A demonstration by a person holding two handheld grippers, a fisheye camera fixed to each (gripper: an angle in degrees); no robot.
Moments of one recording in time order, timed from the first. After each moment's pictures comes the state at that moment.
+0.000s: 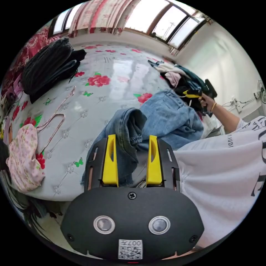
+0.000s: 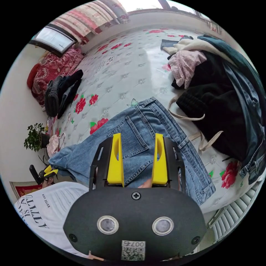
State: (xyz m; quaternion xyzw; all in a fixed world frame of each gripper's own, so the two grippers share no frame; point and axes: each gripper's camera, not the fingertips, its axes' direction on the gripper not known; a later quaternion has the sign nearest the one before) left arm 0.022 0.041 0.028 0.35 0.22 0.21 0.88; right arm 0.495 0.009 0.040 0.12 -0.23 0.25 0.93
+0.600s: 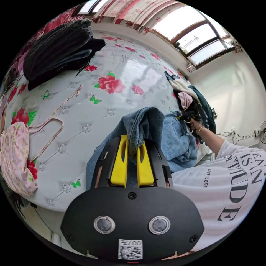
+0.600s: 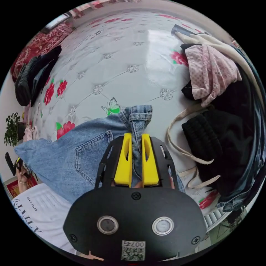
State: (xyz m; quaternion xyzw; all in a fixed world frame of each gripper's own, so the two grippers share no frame) left arm -0.047 -0.085 -0.038 0.37 0.38 0.14 0.84; right arm 0.496 -0.087 0.099 0.03 -0.16 0.18 0.97
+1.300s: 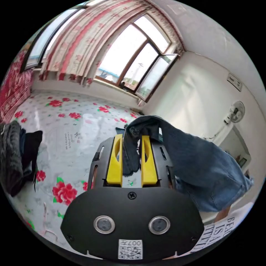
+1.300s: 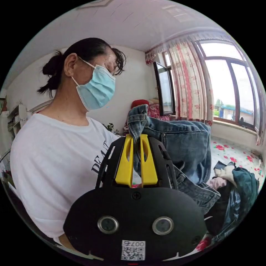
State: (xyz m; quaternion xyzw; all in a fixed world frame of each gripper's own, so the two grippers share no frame) left arm -0.037 -0.195 -0.323 0.54 0.45 0.16 0.70; right arm 0.255 0.296 -0.270 0.56 -0.27 -0.17 0.76
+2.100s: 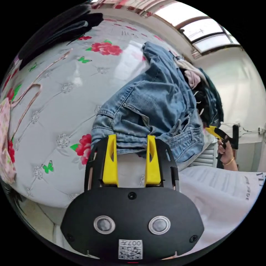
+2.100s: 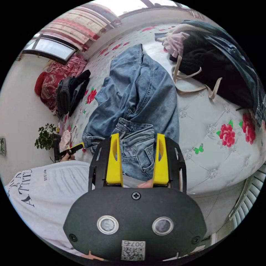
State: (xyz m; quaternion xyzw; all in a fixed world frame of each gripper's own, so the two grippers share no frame) left arm 0.056 -0.101 -0.025 0.30 0.21 0.14 0.92; right arm 0.315 0.122 0.134 0.15 -0.29 0.28 0.90
